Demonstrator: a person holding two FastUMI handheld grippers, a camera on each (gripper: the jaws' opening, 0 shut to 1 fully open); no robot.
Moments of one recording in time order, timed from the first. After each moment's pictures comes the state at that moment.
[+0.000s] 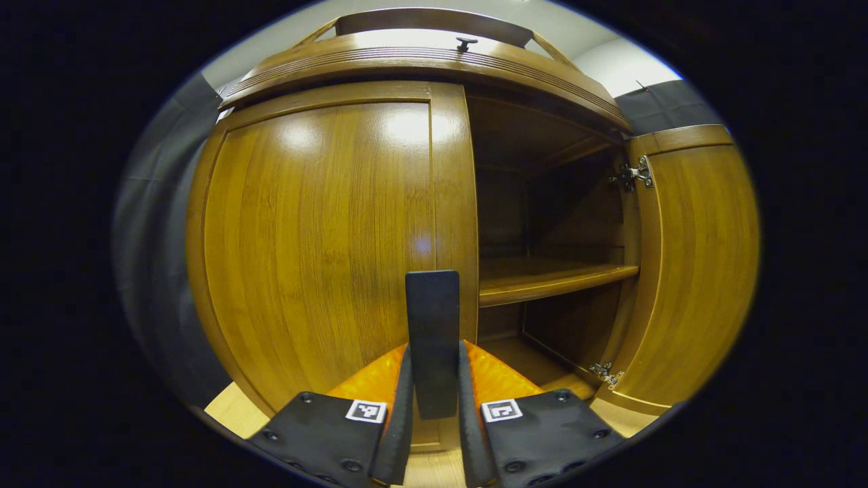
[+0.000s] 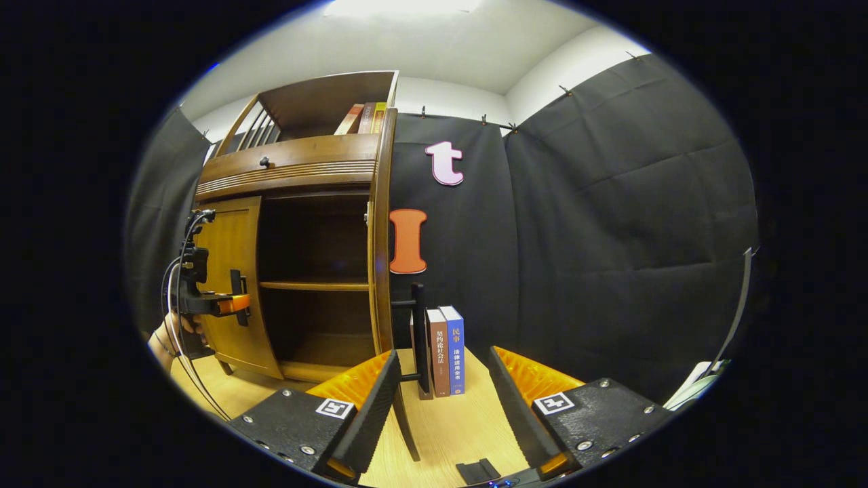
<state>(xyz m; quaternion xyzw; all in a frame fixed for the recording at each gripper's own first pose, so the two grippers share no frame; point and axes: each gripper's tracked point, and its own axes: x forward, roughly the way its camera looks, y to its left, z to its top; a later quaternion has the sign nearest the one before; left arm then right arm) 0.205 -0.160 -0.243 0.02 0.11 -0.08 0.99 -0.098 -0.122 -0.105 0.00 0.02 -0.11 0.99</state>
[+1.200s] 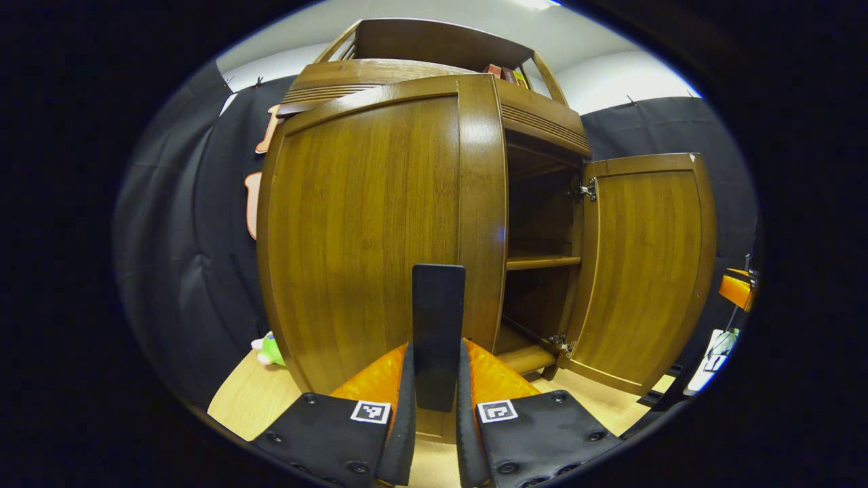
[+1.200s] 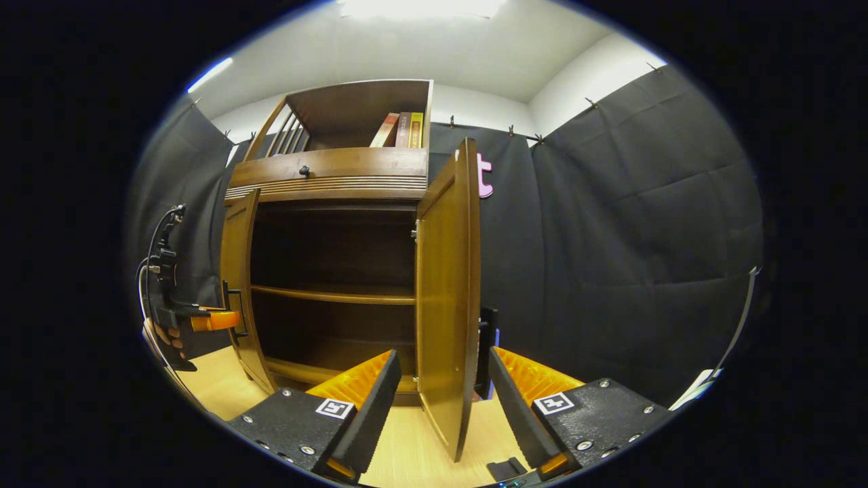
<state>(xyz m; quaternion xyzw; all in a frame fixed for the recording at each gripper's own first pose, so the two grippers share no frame) 0.078 -0.109 -0.217 0.00 0.13 -0.13 0.98 -0.095 -0.041 -0.081 -0.02 0.01 -0.07 1.00</state>
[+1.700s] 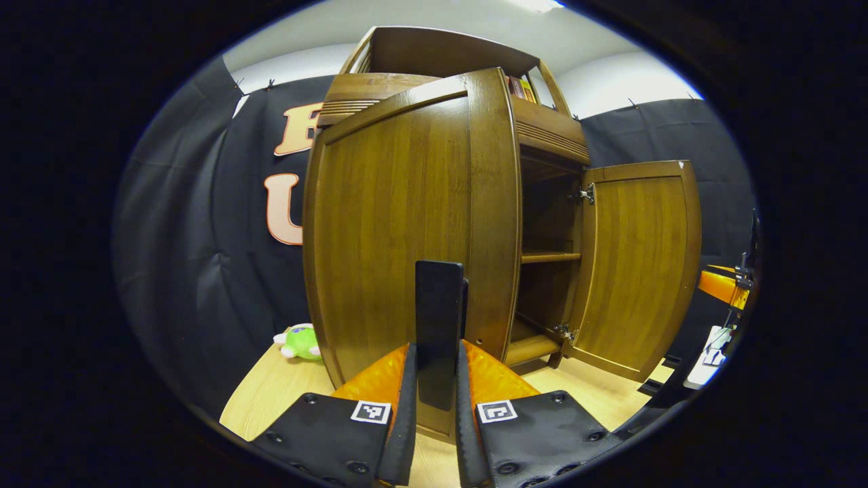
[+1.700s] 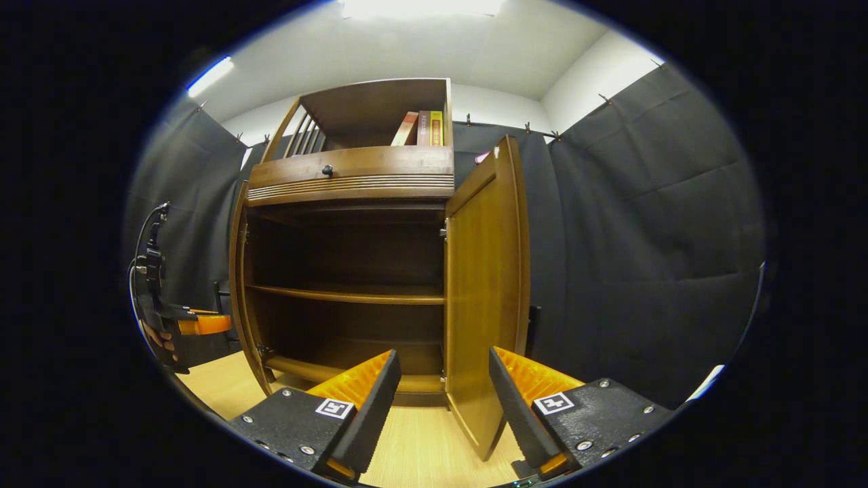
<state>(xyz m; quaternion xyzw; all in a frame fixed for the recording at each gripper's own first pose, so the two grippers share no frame) 0.033 -0.063 -0.204 0.00 0.12 -0.12 0.99 -0.089 0.000 -0.085 -0.01 0.01 -0.02 1.00</state>
